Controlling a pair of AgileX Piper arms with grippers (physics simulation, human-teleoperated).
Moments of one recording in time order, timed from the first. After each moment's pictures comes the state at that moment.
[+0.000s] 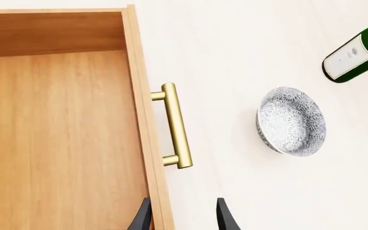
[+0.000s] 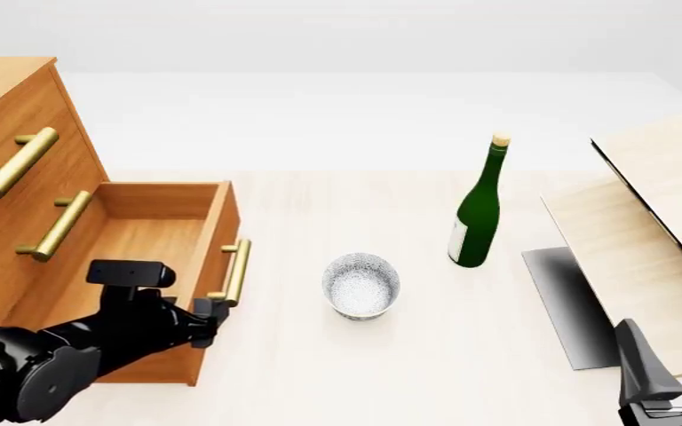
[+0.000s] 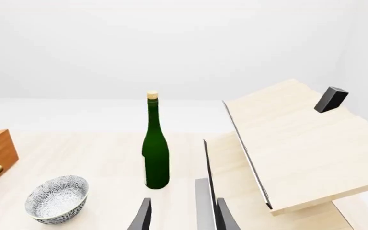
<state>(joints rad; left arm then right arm) -0.38 1.22 -0.41 -0.04 -0.26 0.01 0.00 0.00 0.00 -0.01</state>
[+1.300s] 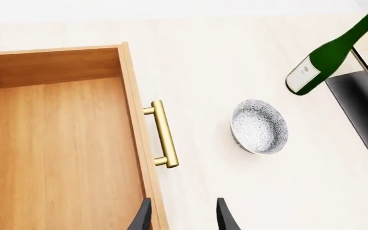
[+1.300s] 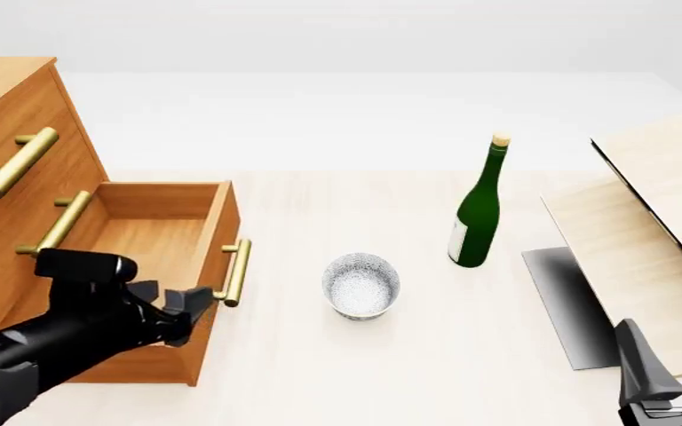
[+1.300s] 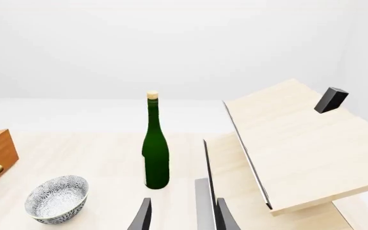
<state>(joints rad) -0.41 0.94 -0.43 0.14 -0.24 0.01 0.00 0.00 0.00 -0.01</state>
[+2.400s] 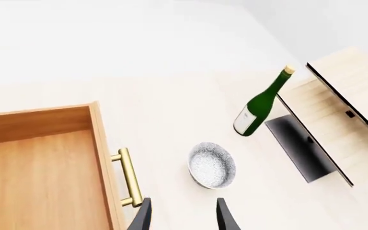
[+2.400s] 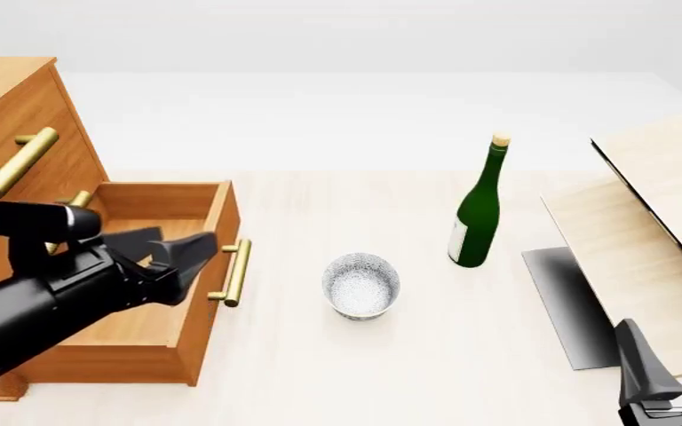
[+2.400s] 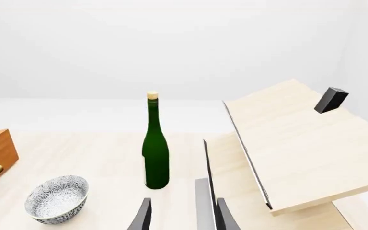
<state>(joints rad) -0.50 0.83 -0.57 0.16 -0.29 0.01 0.00 0.00 0.00 -0.01</state>
